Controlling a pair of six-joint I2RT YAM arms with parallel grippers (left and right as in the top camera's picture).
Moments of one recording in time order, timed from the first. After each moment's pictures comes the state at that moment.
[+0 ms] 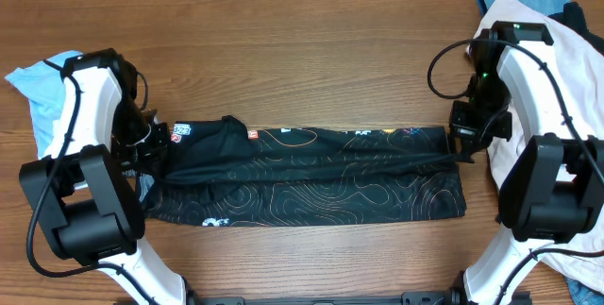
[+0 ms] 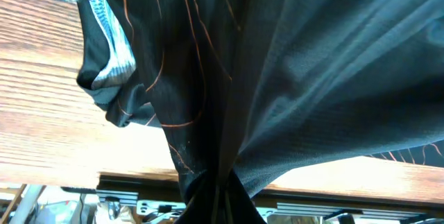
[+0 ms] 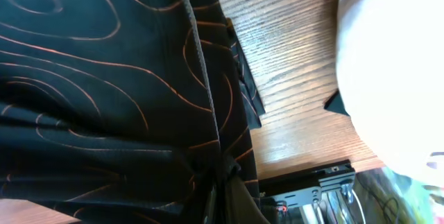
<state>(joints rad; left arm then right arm) 0.24 1.96 1.50 -1.52 0.04 -0.06 -0.08 1.99 1.63 -1.61 0.02 0.24</state>
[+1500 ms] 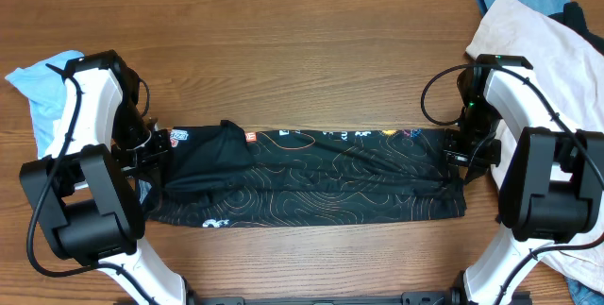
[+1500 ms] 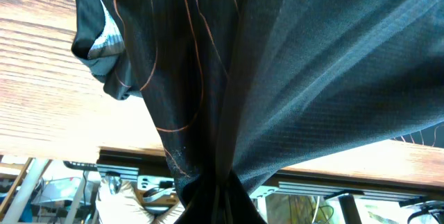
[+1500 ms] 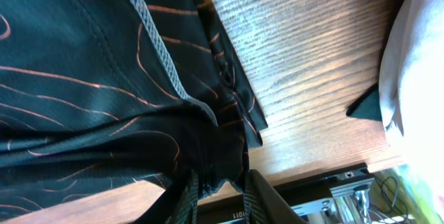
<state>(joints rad) 0.24 1.96 1.49 -1.59 0.03 -0.08 -0.09 1.99 1.39 -1.46 0.04 0.28</state>
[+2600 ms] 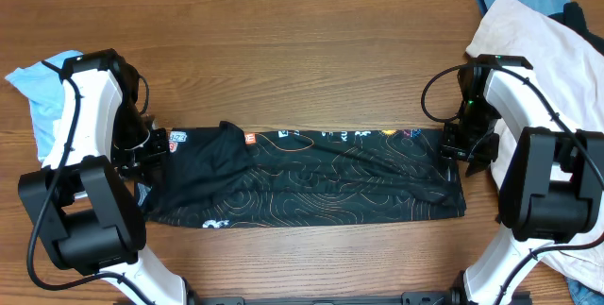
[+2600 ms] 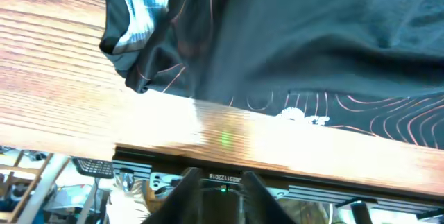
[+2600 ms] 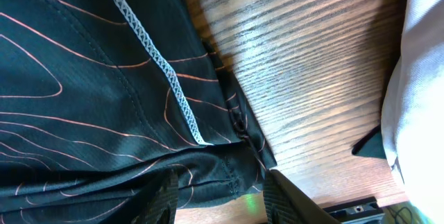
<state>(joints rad) 0.23 1.90 1.49 -1.59 -0.02 -0.09 -0.09 1.99 1.39 -1.36 0.04 0.28</state>
